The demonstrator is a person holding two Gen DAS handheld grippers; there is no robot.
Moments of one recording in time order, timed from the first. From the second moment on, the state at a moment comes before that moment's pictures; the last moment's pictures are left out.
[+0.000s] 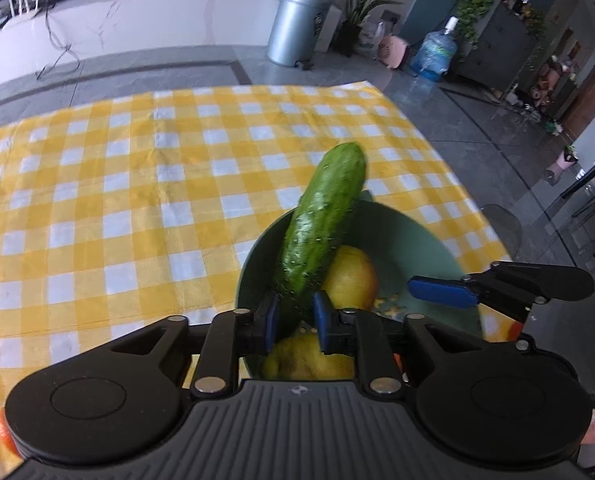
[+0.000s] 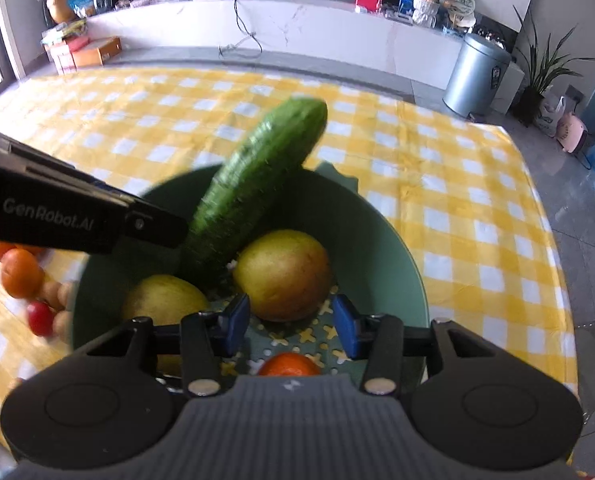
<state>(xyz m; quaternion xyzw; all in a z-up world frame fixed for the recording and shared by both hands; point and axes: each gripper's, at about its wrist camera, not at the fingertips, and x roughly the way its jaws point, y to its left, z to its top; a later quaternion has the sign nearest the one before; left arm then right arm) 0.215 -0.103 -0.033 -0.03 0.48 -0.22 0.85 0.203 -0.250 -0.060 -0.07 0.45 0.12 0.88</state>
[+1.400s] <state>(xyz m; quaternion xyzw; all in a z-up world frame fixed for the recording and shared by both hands) 0.079 0.039 -0.030 0.11 0.43 -0.21 0.87 0.058 -0.103 -0.080 0.00 0.45 0.17 0.88</state>
